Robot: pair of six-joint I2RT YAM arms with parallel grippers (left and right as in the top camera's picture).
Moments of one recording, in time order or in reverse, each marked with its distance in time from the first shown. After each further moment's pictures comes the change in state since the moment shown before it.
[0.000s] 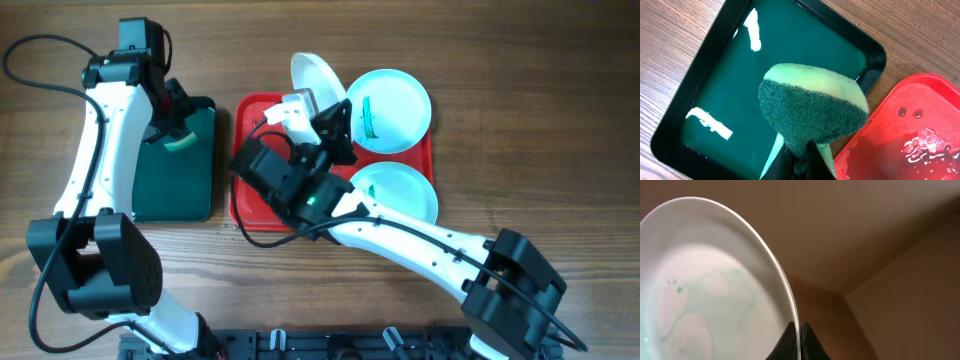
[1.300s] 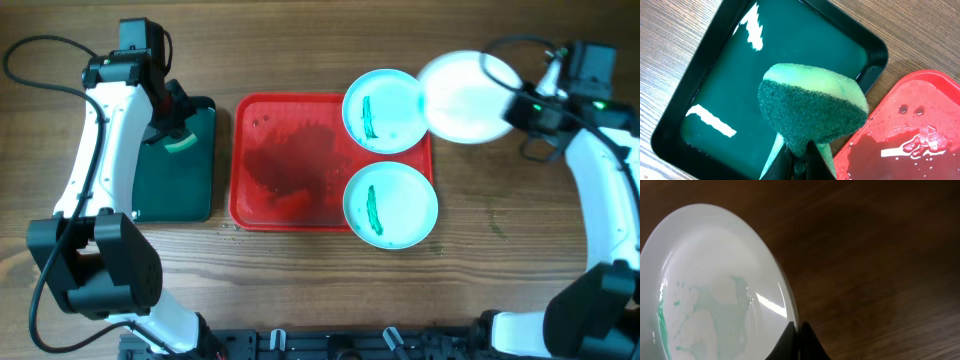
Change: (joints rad) left arm 0.000 0.000 0.000 -0.011 0.004 0.000; right arm -1.243 -0.233 -0.101 -0.422 -1.499 0.267
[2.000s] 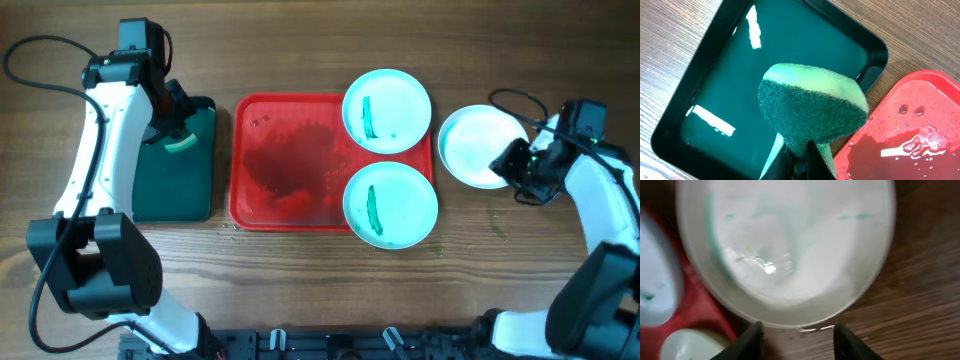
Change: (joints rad) left arm 0.000 0.000 0.000 0.000 0.000 0.000; right arm -0.072 -0.012 -0.249 -0.040 -0.219 -0.025
